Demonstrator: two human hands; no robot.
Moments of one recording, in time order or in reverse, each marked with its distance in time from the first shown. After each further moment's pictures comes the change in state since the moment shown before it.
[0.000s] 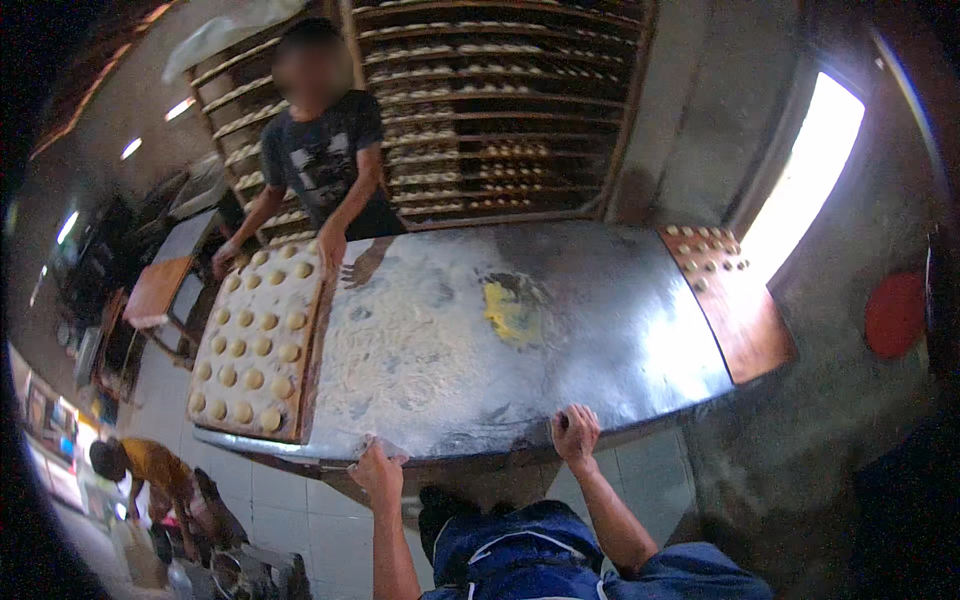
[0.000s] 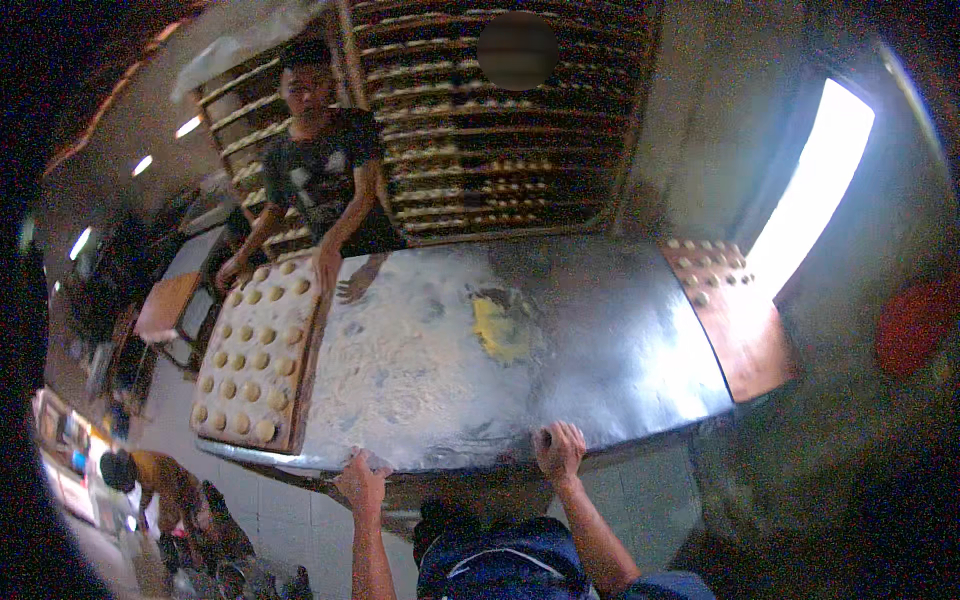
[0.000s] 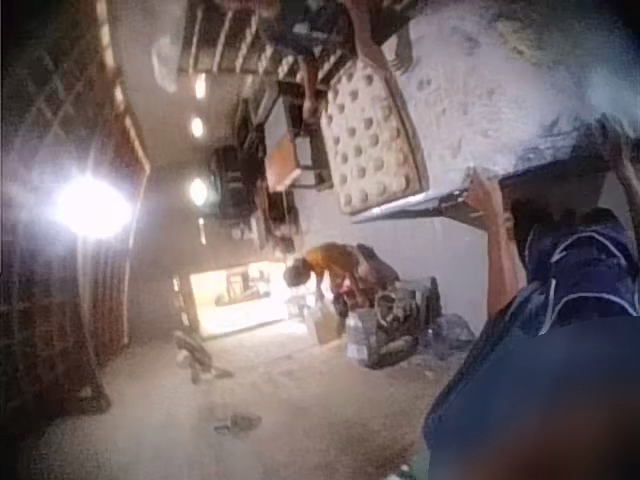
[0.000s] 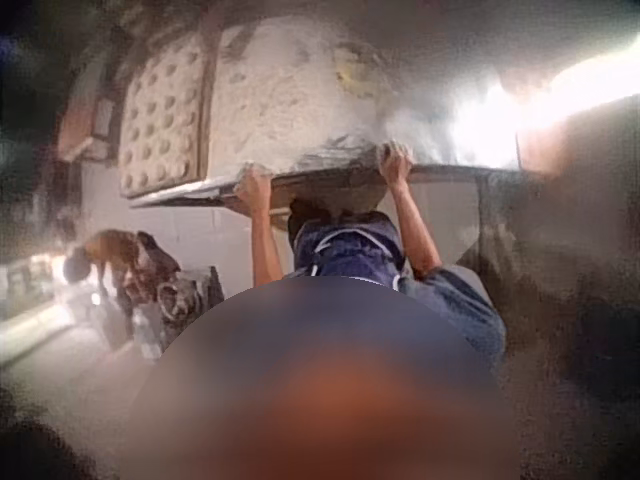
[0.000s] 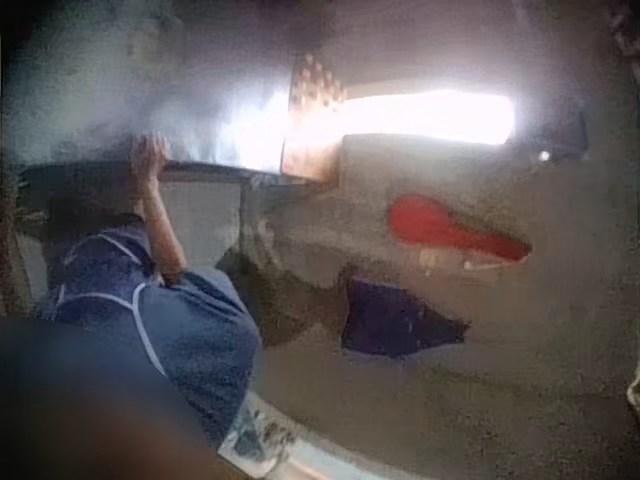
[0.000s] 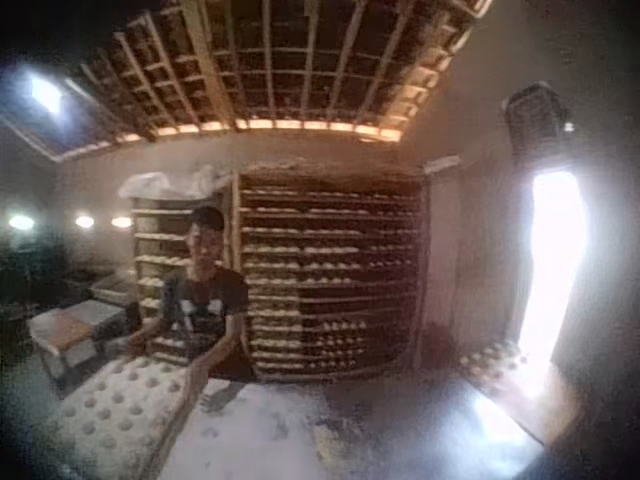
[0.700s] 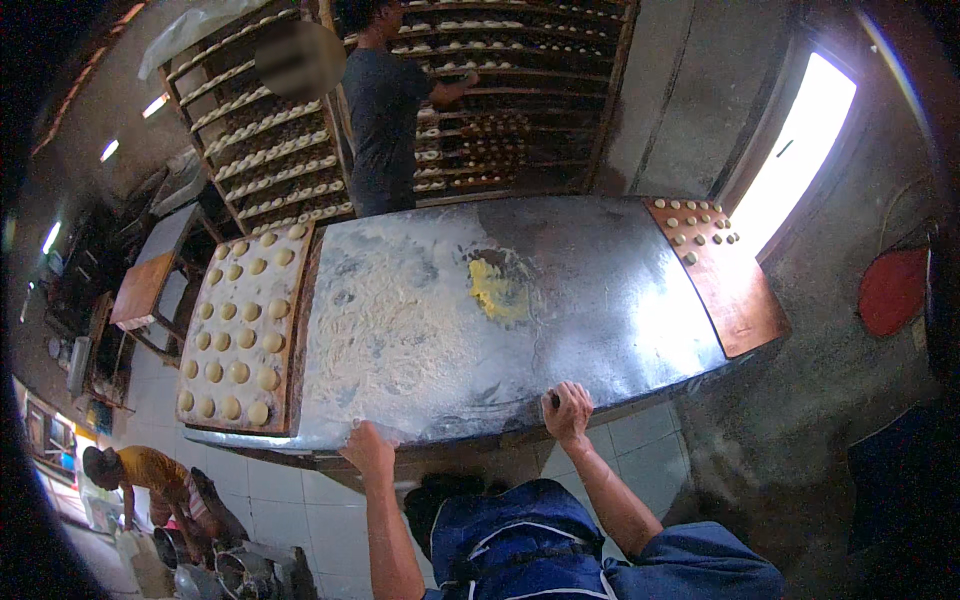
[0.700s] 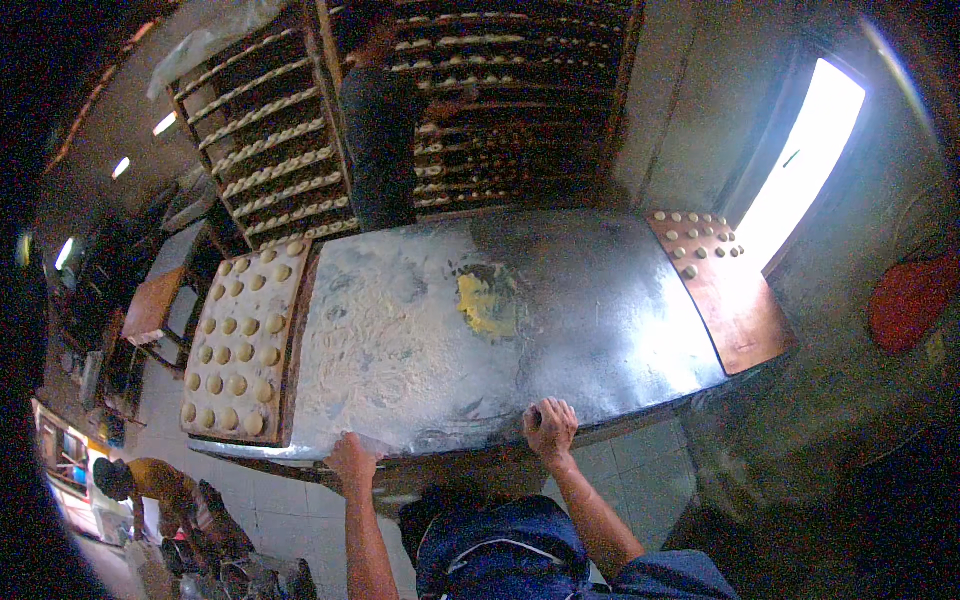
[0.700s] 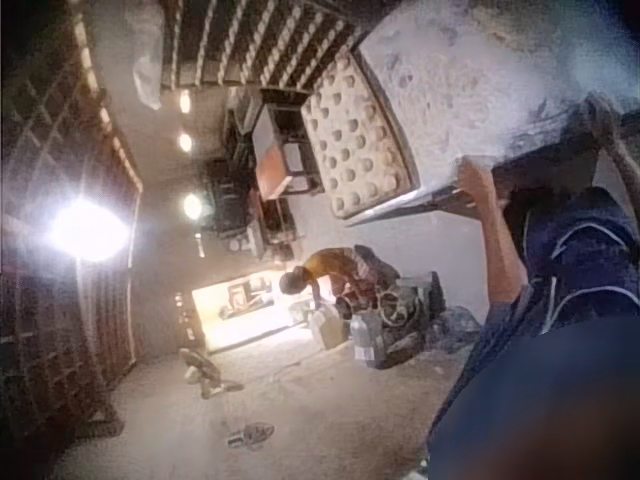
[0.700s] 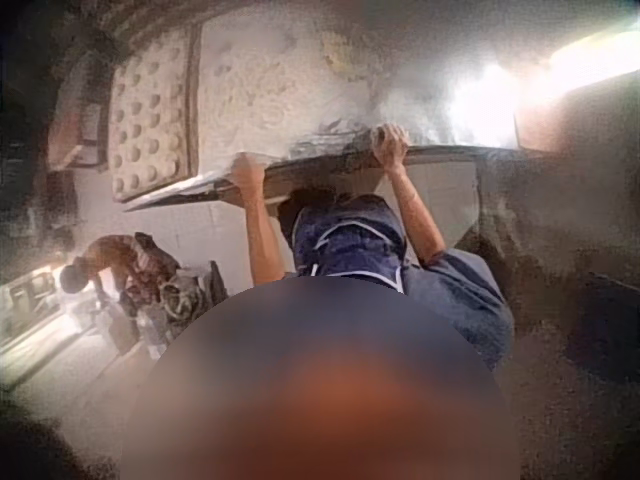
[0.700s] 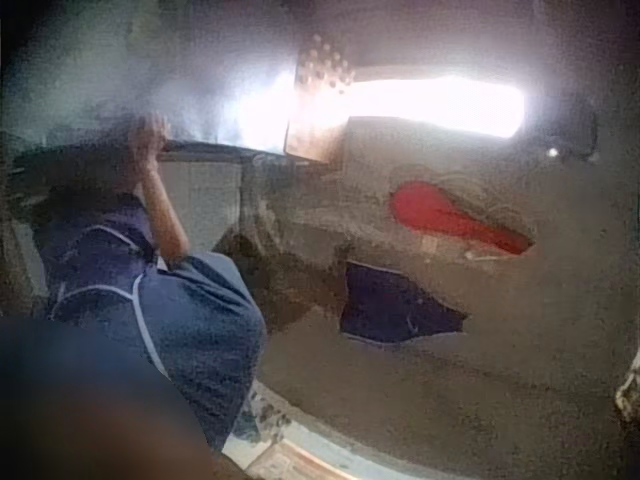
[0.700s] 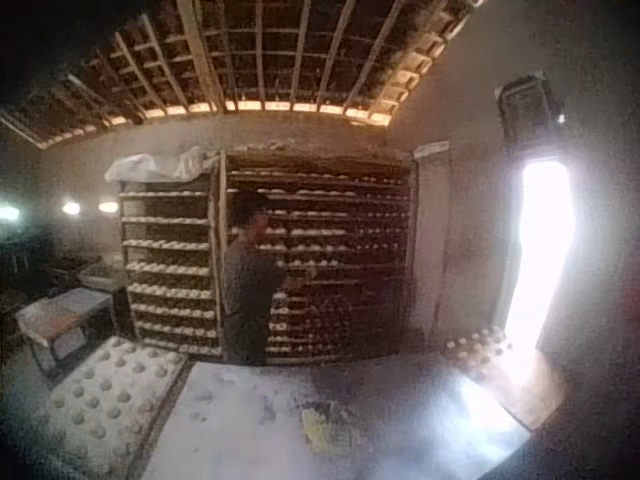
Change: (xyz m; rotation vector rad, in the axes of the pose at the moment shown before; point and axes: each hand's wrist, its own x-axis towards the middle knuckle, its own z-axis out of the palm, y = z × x) left_hand 0.020 0.013 0.001 0.220 0.012 0.038; right_hand -0.004 0.003 0.005 -0.057 -0.025 0.015
